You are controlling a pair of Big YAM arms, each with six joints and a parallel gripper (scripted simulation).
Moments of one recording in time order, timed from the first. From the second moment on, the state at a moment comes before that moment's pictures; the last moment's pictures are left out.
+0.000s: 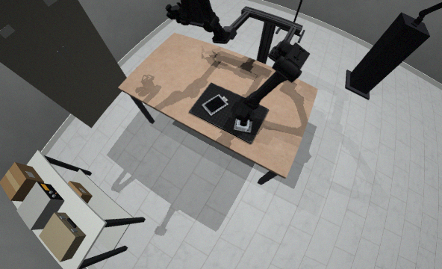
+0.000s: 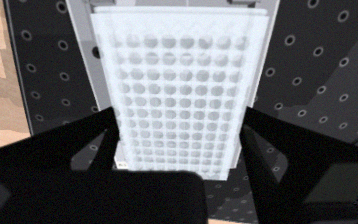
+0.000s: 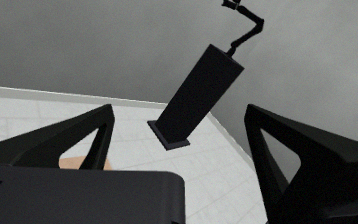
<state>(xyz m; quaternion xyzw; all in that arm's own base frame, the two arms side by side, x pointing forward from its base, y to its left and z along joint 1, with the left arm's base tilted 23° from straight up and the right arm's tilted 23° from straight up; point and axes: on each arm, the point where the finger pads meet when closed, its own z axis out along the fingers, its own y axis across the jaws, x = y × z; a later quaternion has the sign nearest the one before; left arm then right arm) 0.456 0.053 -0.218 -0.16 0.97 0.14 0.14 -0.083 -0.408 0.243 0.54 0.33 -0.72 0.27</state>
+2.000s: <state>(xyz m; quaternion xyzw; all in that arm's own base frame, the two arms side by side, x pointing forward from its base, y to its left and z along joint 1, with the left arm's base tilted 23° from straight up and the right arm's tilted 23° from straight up) 0.456 0.057 -0.226 -0.16 0.97 0.14 0.14 -0.083 -0.408 0.243 0.54 0.33 -0.72 0.27</state>
